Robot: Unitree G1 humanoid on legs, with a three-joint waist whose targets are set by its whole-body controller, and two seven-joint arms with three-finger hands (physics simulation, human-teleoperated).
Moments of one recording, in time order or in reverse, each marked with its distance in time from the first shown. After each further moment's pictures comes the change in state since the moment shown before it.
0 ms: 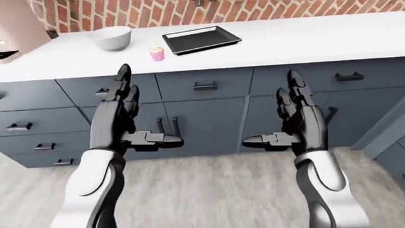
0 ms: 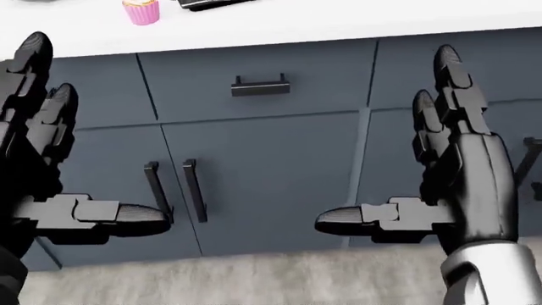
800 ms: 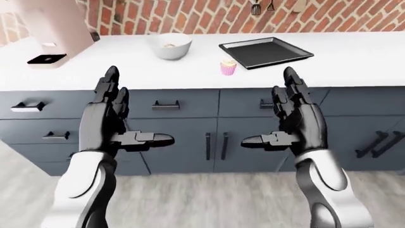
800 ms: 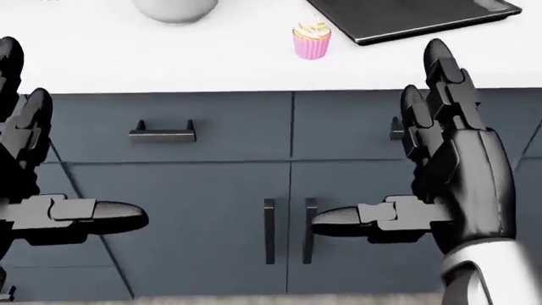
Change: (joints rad) left arm 0.018 0.036 0.064 0.007 -0.058 -0.005 0.035; right arm -0.017 -0.002 -0.006 -0.022 0.072 0.028 0.004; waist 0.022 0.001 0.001
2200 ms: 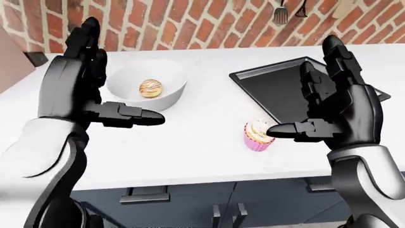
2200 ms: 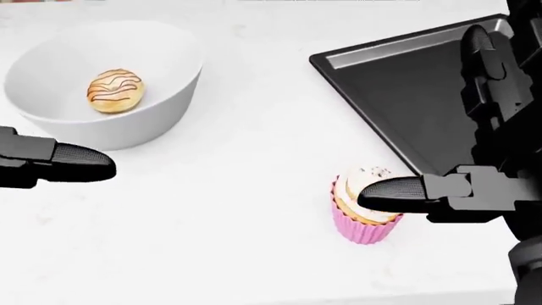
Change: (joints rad) left arm -0.351 0.298 0.013 -0.076 -0.089 0.374 0.035; right arm -0.136 -0.165 -0.189 -0.207 0.347 0.213 -0.191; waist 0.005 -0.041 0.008
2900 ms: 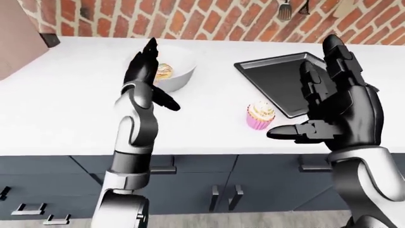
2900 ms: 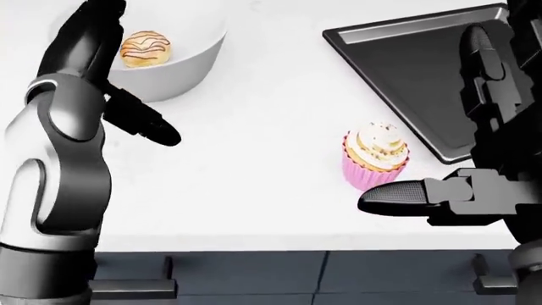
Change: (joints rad) left arm -0.209 -0.300 -0.235 1.093 1.105 -0.823 -0.348; right arm 0.015 -0.002 0.003 -0.002 0.008 -0.027 0.007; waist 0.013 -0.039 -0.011
